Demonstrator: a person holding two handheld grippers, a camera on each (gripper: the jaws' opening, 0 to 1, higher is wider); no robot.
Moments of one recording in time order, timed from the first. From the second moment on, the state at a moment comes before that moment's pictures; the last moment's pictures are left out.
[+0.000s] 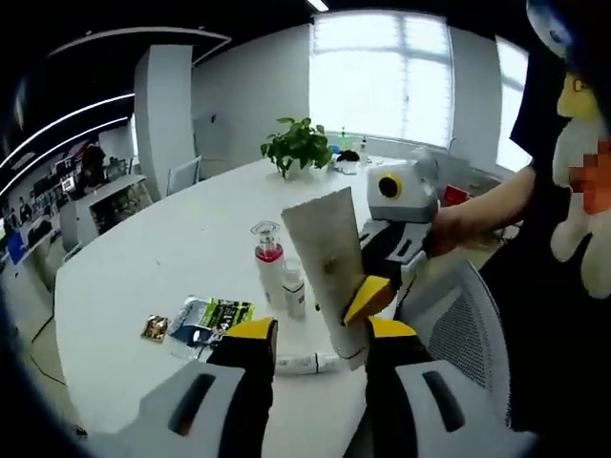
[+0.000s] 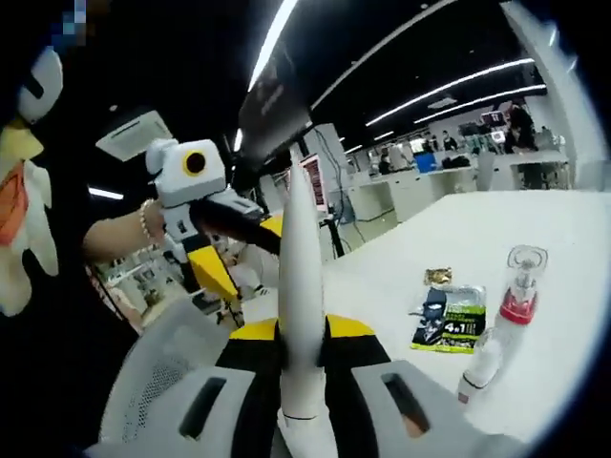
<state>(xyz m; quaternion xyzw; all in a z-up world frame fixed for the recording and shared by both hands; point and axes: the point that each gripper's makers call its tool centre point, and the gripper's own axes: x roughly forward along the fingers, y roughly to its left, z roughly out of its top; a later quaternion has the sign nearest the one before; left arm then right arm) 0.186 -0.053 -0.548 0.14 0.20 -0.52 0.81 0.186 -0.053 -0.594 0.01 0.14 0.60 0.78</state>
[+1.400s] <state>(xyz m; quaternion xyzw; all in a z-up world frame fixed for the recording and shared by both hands) 0.175 -0.087 -0.584 0.29 0.25 -0.62 0.68 0.167 -0.041 -0.614 -0.12 0.13 0.66 0.73</state>
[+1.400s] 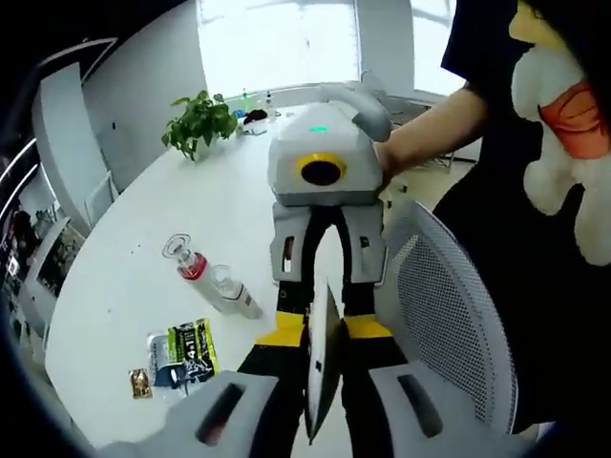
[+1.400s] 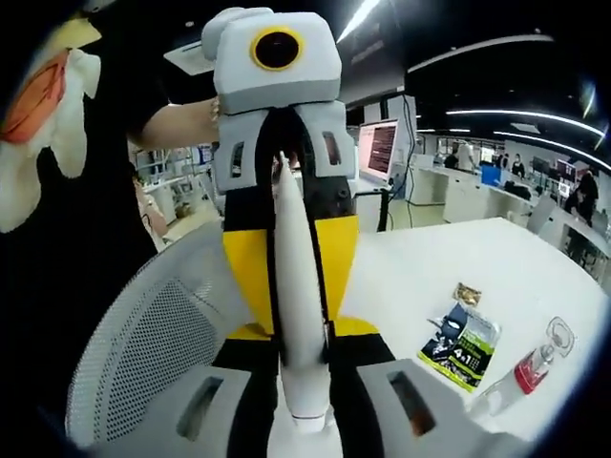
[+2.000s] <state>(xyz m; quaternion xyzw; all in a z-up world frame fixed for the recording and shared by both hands) 0.210 -0.099 -0.599 0.32 0.25 -0.63 0.66 0.184 -0.069 -0.641 -0.08 0.18 0.58 0.79</state>
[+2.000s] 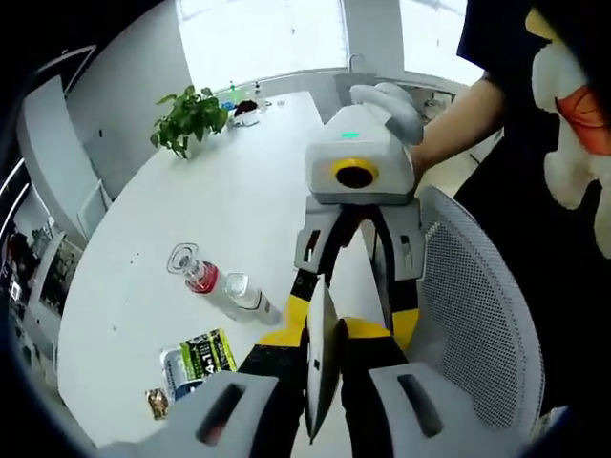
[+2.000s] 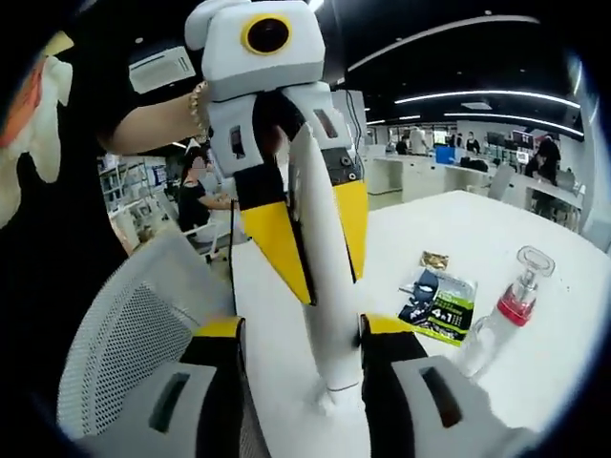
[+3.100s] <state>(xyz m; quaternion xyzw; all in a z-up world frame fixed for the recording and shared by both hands) 0.314 -0.112 -0.648 0.35 0.28 -0.60 0.66 0.197 -0.121 -0.668 -0.01 0.24 0.45 0.86</state>
